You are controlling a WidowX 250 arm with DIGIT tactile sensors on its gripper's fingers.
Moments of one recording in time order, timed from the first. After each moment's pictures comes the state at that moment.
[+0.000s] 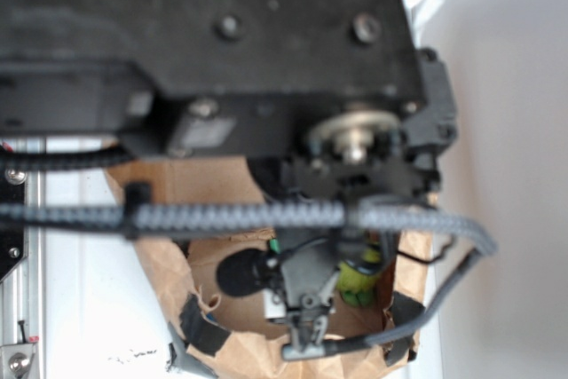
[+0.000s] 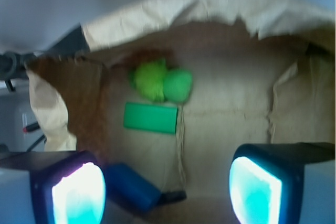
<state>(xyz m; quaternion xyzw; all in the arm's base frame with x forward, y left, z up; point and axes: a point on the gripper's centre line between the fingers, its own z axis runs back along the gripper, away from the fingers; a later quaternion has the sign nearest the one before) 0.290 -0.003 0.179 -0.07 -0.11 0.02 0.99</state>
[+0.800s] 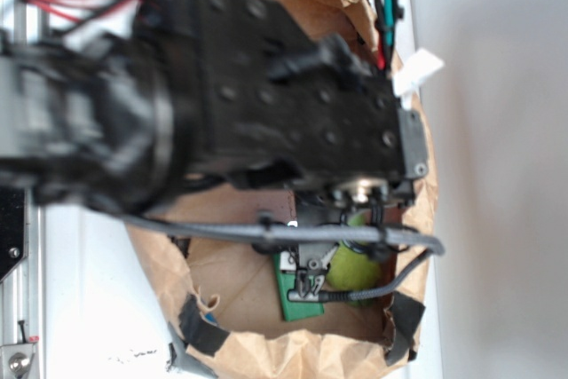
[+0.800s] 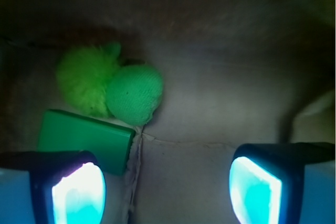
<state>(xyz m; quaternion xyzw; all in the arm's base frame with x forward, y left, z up) 0.310 -0.006 0.085 -0.01 -0.08 -0.07 0.99</state>
